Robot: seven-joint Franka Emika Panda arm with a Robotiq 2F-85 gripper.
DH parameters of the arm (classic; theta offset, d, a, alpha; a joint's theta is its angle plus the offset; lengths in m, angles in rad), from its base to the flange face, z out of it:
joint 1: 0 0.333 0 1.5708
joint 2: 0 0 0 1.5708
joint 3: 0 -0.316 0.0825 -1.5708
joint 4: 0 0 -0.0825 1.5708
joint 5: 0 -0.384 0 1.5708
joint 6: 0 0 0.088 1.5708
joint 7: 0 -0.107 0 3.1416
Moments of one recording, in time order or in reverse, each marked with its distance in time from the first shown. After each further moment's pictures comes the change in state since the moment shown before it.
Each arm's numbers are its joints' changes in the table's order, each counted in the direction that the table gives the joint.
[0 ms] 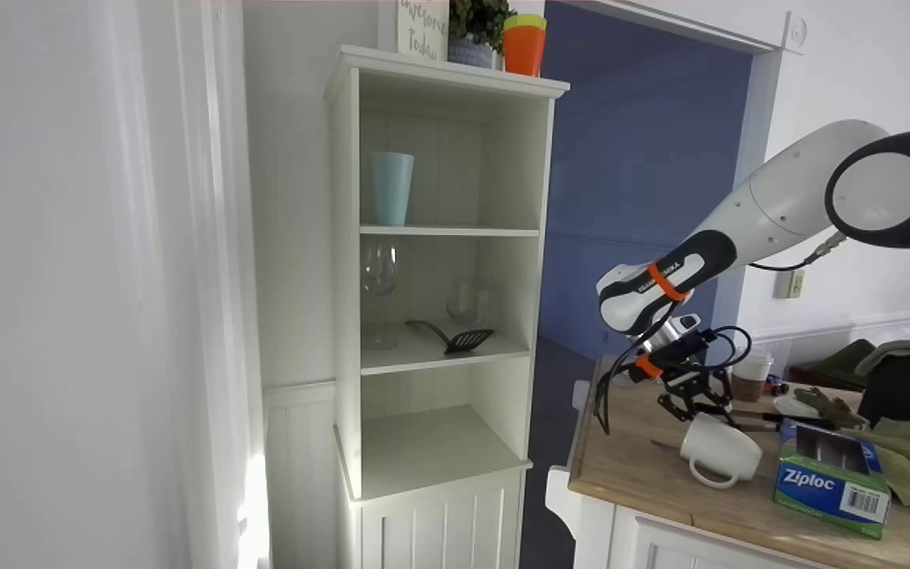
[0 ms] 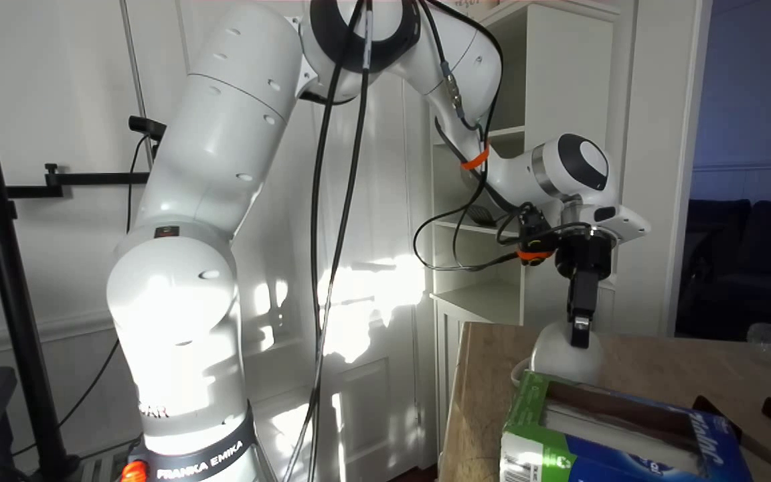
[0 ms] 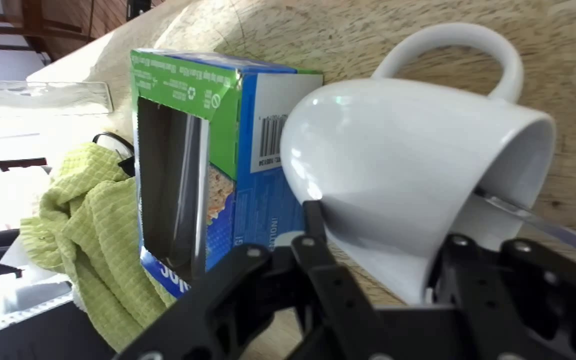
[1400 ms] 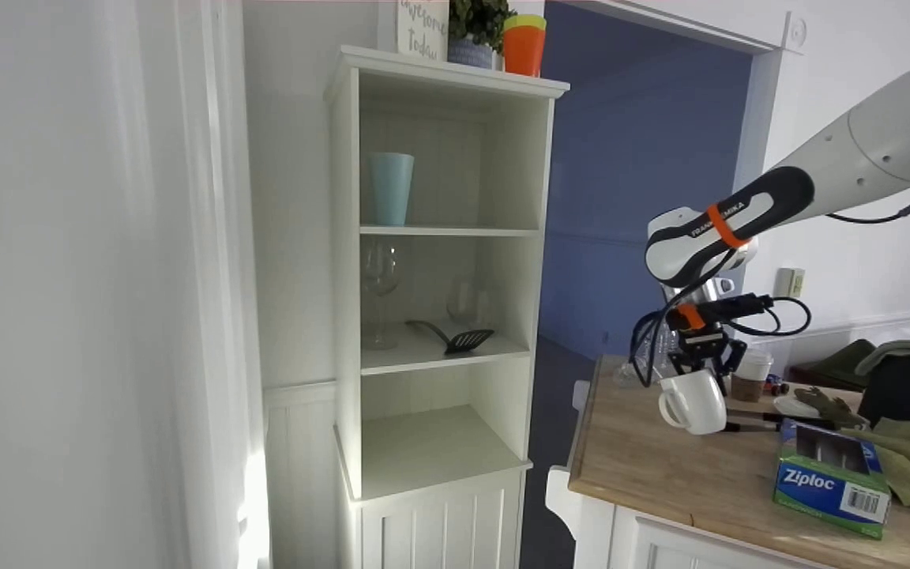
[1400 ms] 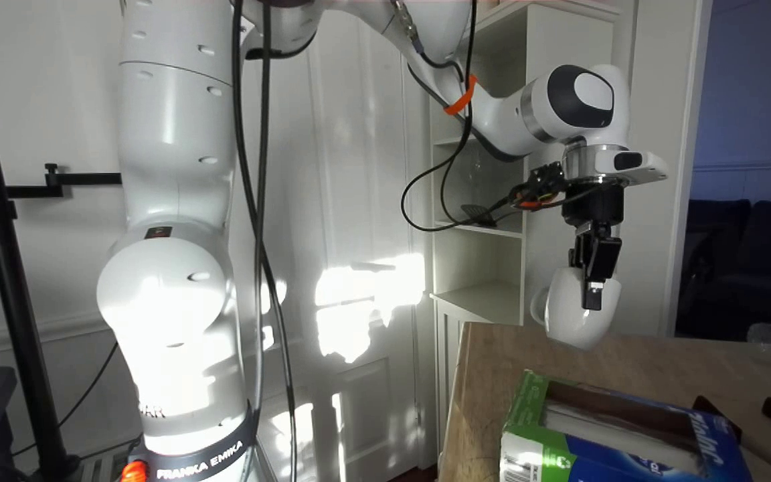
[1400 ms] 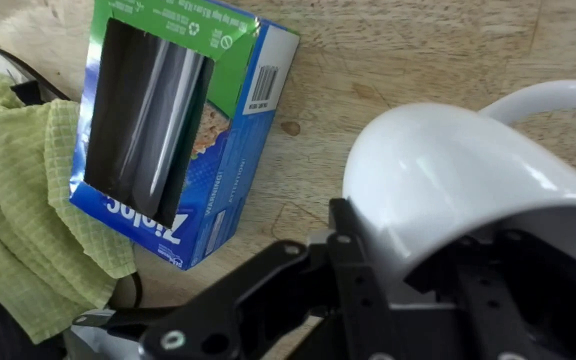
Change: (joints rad) arm -0.064 0.296 0.015 -0.200 -0.122 -0.262 0.332
